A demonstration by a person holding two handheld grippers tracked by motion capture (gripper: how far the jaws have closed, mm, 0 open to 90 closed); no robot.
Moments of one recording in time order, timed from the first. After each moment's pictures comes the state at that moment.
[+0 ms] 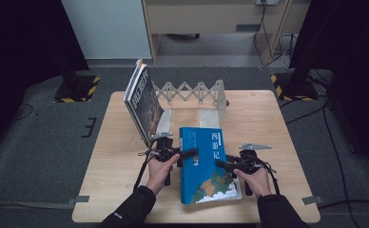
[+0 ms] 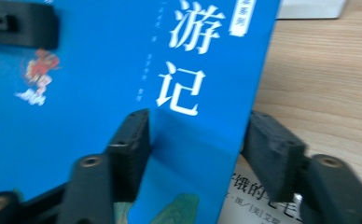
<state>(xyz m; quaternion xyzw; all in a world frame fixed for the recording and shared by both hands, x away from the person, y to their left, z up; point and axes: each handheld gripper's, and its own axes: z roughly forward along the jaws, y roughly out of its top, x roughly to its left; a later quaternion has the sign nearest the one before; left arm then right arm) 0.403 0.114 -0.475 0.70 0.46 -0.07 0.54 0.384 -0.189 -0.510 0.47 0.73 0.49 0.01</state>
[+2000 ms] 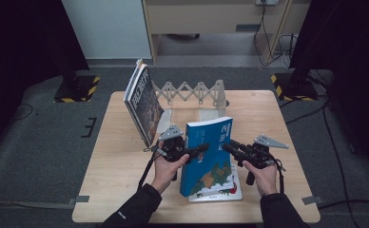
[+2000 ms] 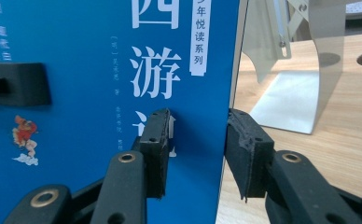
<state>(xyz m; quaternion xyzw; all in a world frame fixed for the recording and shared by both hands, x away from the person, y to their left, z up) 0.380 0.083 -0.423 0.74 0.33 0.04 0.59 0.383 -0.206 -0.475 0.42 0.67 0.61 0.09</state>
